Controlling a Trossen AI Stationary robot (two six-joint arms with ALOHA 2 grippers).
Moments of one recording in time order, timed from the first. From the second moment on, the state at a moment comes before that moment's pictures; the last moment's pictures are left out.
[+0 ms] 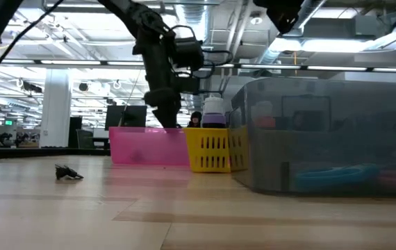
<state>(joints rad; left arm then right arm) 0.34 1.89 1.34 -0.70 -0.03 0.36 0.21 1.21 0.91 -0.15 -0.05 0.20</state>
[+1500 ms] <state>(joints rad) 0.47 1.95 1.34 -0.62 -0.07 0.47 0.29 1.21 0.91 -0.12 0.05 0.18</state>
